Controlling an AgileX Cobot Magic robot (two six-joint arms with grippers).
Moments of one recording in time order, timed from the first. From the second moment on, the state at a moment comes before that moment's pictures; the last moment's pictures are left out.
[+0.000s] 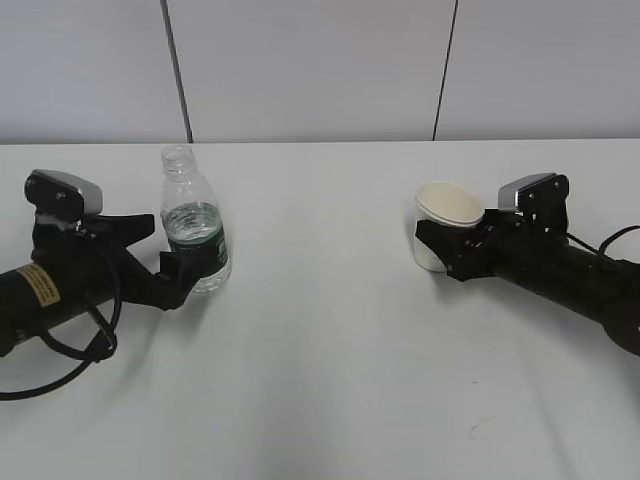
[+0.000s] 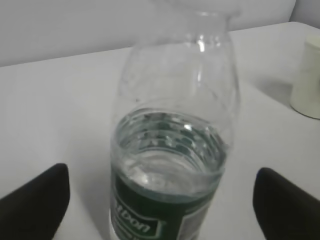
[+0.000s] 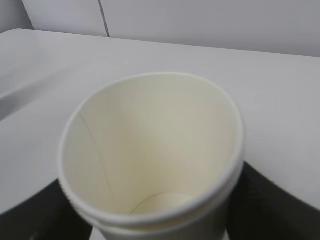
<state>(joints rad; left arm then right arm) -0.16 2.00 -0.57 0.56 -1.14 -0.21 -0.06 2.26 -0.89 -0.69 -1.15 0.28</state>
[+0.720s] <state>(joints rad) -0.19 2.15 -0.76 0.53 -1.14 -0.25 -0.06 2.26 -0.89 -0.70 -1.15 0.28</state>
